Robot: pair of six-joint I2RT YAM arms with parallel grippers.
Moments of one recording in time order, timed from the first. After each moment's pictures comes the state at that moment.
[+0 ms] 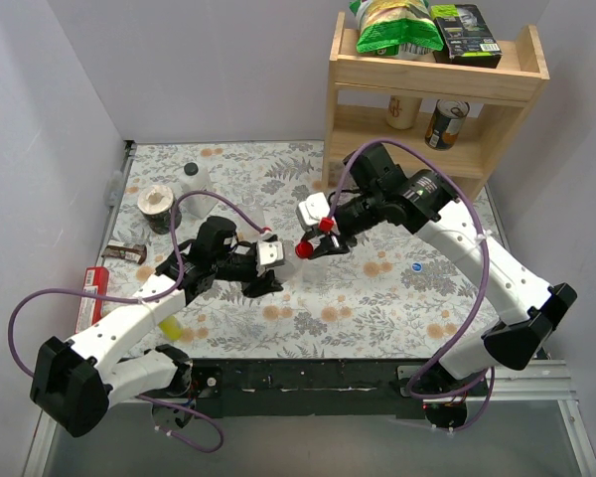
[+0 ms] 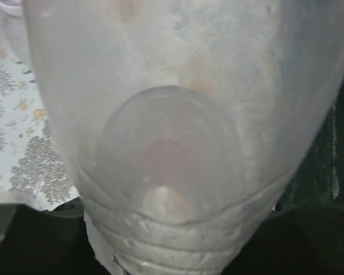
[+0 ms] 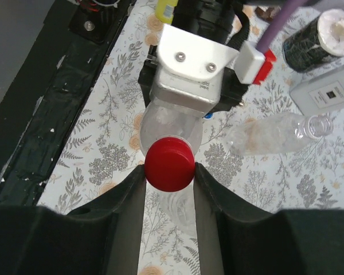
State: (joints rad) left arm -0.58 1.07 0.75 -0.37 0.73 0.54; right arm 0.79 1.46 1.69 -1.10 -0.84 -1.05
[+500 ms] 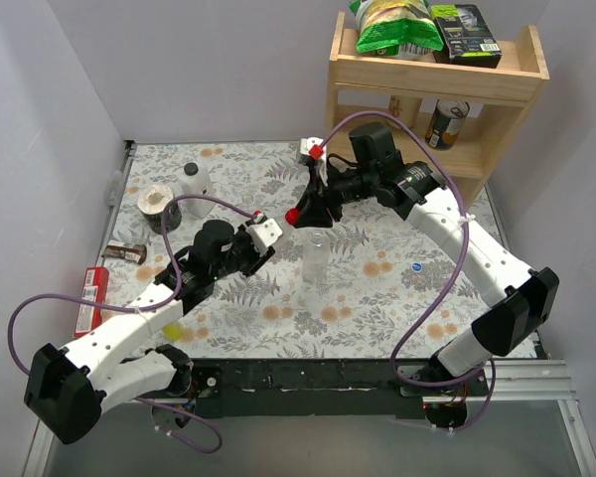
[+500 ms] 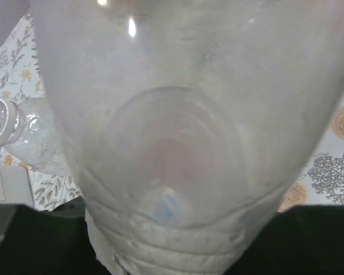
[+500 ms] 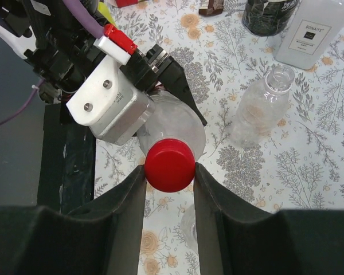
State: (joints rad) left arm -0.63 1.01 0.70 -0.13 0.12 0.38; right arm 0.67 1.54 1.64 -0.69 -0.86 -0.33
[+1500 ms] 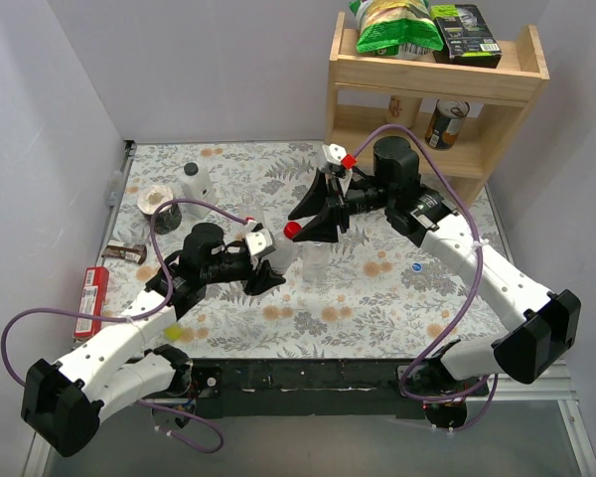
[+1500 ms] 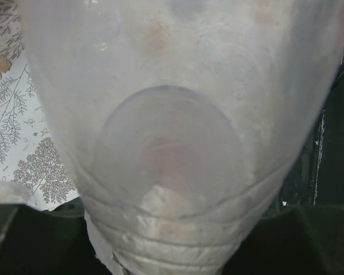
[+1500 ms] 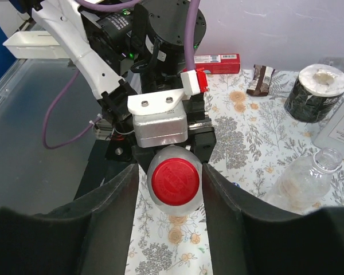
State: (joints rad) left arm -0.58 0.94 0.66 -0.15 0.64 0.22; right arm 0.66 1.37 1.35 -0.18 -1.12 -0.09
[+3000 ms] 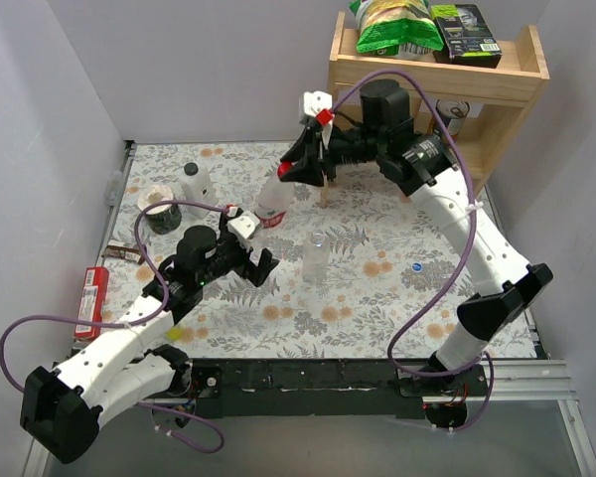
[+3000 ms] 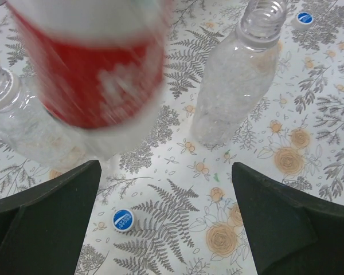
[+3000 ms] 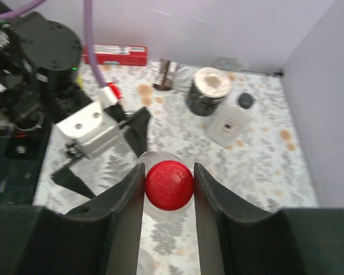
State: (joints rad) left arm -0.57 0.90 0.62 -0.04 0.25 0.10; right arm 0.66 1.63 1.93 -0.60 -0.89 -0.37
